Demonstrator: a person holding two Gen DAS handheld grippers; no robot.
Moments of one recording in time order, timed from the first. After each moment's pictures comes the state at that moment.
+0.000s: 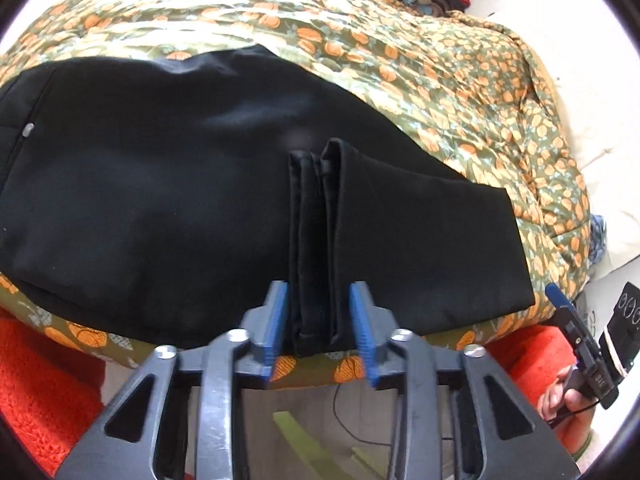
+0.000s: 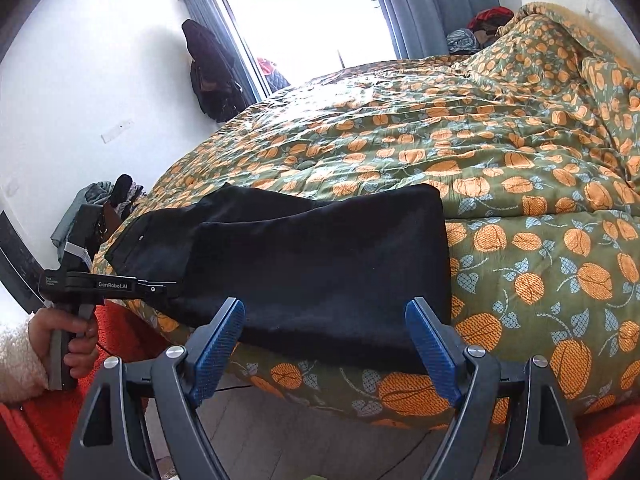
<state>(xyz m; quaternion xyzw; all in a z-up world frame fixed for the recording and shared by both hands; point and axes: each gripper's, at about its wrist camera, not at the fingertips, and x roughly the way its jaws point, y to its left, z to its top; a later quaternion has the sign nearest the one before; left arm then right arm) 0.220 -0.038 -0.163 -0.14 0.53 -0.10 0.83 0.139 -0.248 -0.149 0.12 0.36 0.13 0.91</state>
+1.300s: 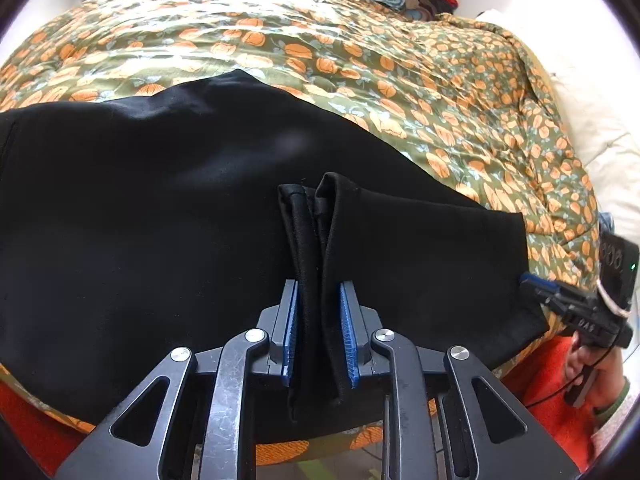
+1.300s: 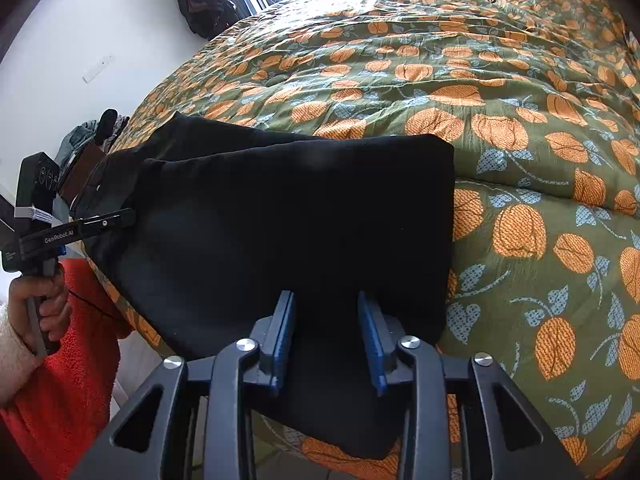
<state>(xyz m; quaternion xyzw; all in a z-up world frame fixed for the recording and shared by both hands) 0.256 -0.036 -0.177 -0.11 0.51 -0.12 0.85 0.241 -0.267 -0.190 0.09 0.50 0.16 0.85</state>
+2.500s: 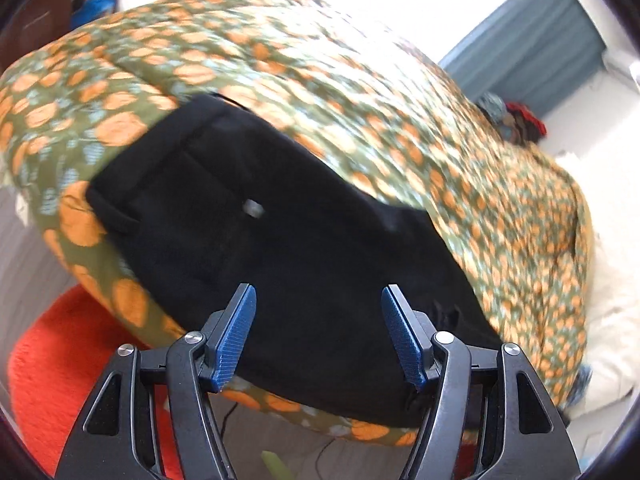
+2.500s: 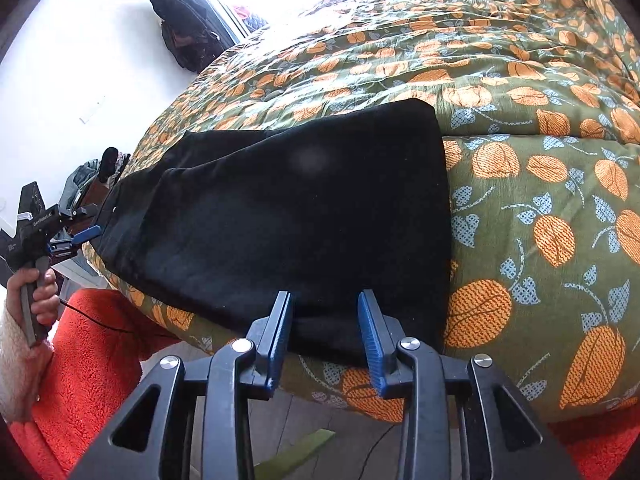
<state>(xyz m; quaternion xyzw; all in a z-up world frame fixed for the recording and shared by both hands) 0.209 0.160 -0.115 -0.31 0.44 0.07 0.84 0.190 -0.267 -0.205 0.15 0.49 0.14 0.85</state>
